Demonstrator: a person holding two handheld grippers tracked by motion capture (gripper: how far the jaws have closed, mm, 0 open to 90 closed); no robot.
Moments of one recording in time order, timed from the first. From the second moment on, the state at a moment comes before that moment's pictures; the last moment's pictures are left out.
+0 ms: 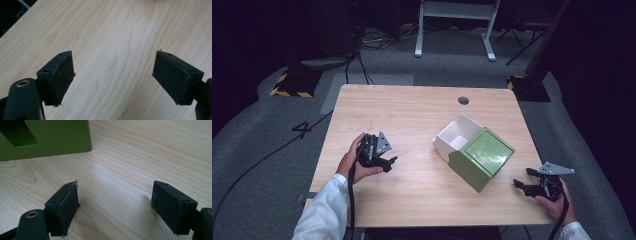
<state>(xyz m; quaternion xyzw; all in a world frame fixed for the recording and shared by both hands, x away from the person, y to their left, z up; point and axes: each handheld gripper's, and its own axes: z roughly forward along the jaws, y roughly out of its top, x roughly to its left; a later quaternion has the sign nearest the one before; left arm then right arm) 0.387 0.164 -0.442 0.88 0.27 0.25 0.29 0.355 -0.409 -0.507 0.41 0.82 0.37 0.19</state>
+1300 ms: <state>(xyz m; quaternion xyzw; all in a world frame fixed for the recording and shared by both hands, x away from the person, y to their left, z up) 0.358 0.245 -0.499 0.84 0.40 0.20 0.29 0.355 -0.410 -0.507 0.41 0.82 0.37 0.19</state>
